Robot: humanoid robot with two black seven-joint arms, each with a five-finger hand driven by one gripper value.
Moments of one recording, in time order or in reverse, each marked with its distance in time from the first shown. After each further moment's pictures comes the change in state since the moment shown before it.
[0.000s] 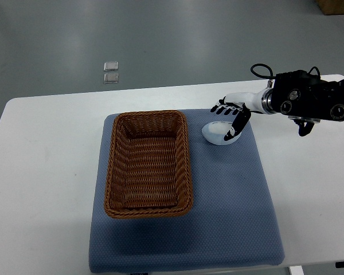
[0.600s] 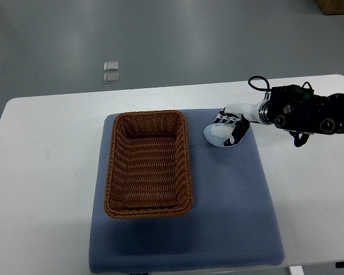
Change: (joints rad) left arm 0.001 0.000 0.000 0.000 0.000 0.000 0.000; right arm -0.070 0.041 0.002 -0.054 -0.062 -0.021 0.003
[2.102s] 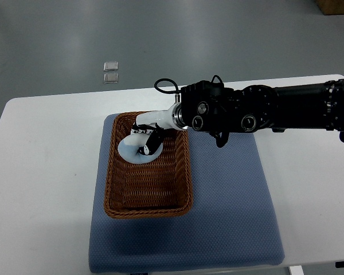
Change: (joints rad) left arm 0.000 0.000 -0.005 -0.002 0.000 -0.001 0.000; right arm 0.186 0.371 0.000 -0.026 0.164 0.067 0.003
